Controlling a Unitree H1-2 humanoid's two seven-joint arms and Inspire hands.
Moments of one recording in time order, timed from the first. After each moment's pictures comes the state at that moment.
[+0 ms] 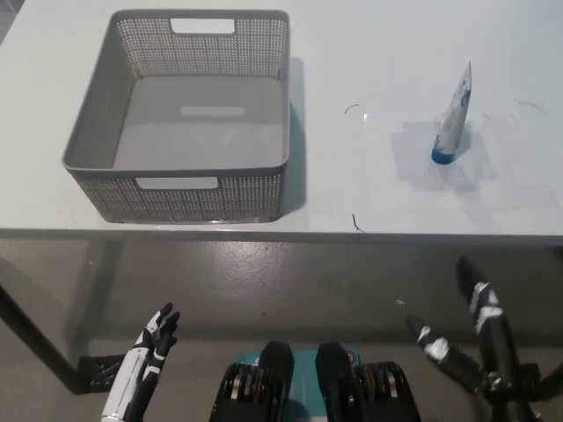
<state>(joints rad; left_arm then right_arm) 0.07 0.12 -0.03 0.13 0.07 -0.24 -0.04 0.02 -0.03 0.00 0.03 -0.17 -0.29 -0.09</state>
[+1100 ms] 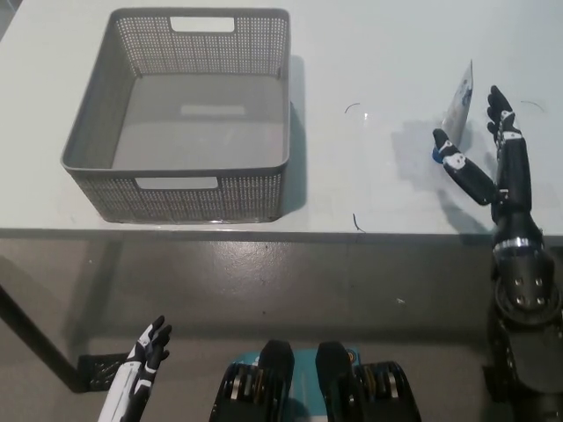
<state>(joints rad) 0.11 0.12 -0.02 0.14 0.06 -0.26 -0.04 -0.55 -0.09 -0.13 0.43 -0.18 -0.15 -0.17</state>
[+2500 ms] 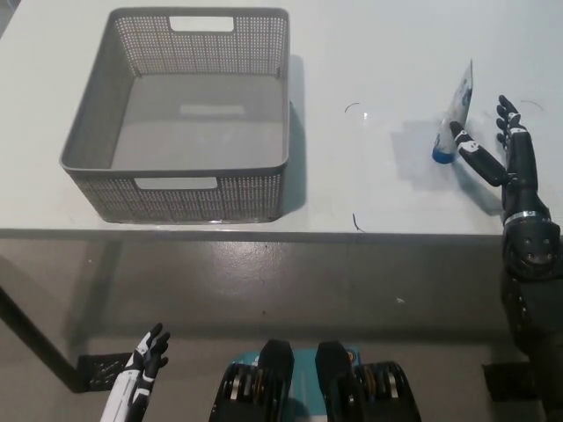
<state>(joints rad) 0.13 0.11 0.00 0.16 0.06 -0.30 -0.04 -0.74 -0.17 -0.14 0.87 -0.12 -0.19 -0.19</state>
